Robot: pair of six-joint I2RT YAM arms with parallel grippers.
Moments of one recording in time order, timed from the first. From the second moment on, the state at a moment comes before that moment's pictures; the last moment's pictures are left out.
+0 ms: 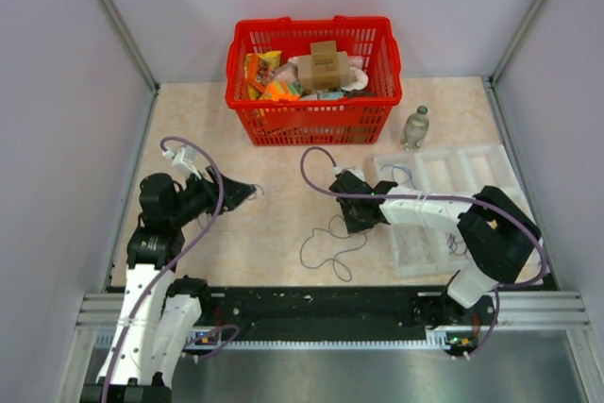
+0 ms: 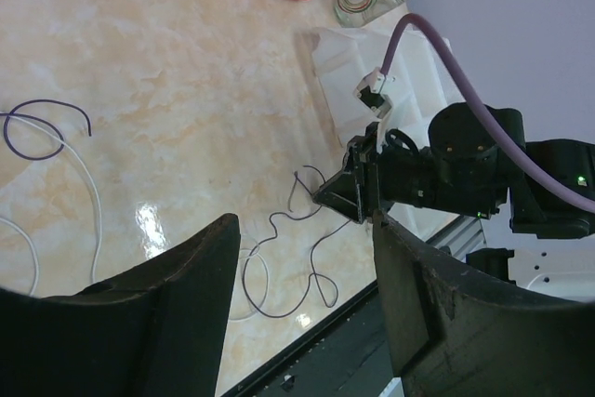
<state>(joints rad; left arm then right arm) -0.03 0.61 0.63 -0.35 0.64 -0.63 0.86 1.60 0.90 -0.51 0.21 0.52</state>
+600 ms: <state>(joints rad) -0.03 0.61 0.63 -0.34 0.67 -0.63 0.86 1.12 1.11 -0.75 0.47 0.47</state>
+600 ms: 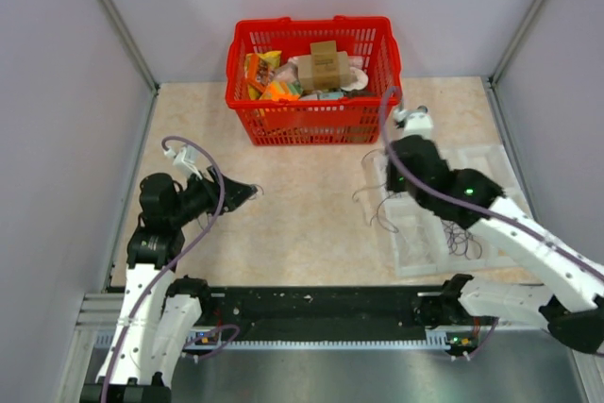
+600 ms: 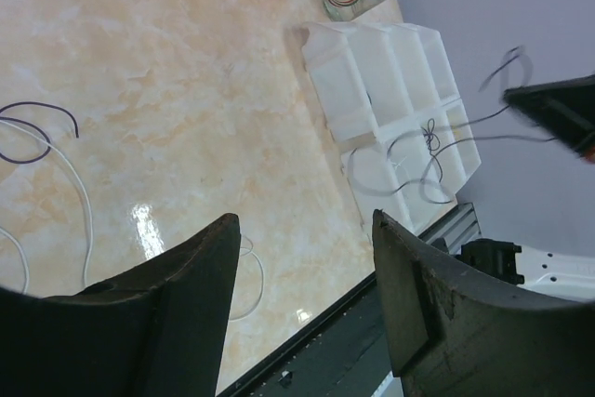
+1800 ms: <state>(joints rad) -0.09 0.55 0.63 -0.32 0.74 -0.65 0.14 1.09 0.82 -0.92 0.48 0.58</state>
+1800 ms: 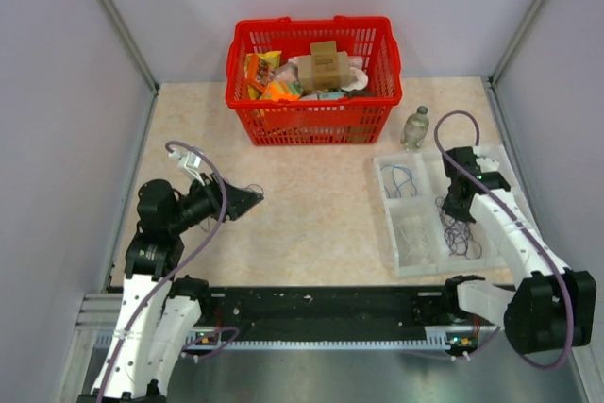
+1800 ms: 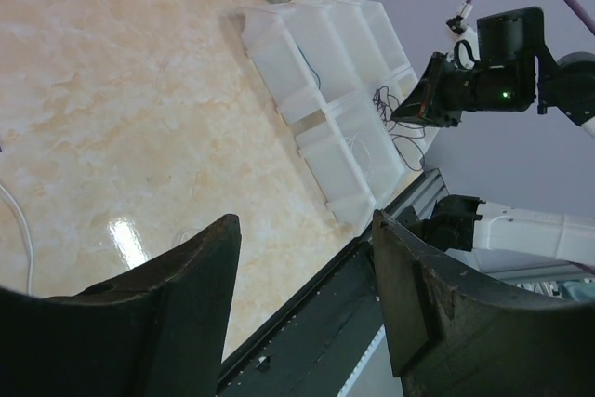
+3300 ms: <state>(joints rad) -0.09 0.51 0.63 -0.34 0.74 -0.65 0.17 1.27 1.00 -1.09 0.26 0.51</state>
